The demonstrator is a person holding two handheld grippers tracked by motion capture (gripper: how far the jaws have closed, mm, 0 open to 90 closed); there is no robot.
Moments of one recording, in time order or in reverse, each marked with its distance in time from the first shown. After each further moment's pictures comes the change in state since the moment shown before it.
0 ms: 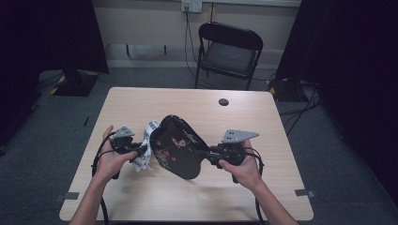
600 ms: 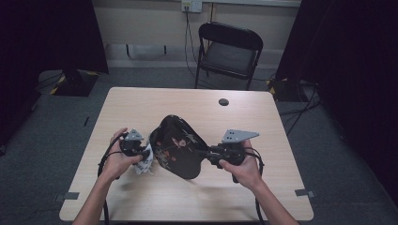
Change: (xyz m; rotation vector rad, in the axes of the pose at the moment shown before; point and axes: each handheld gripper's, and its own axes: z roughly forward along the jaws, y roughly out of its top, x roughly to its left) left arm -0.008 -0.001 0.019 0.125 0.028 0.146; right arm -0.001 0.000 0.000 -0.002 0.002 0.000
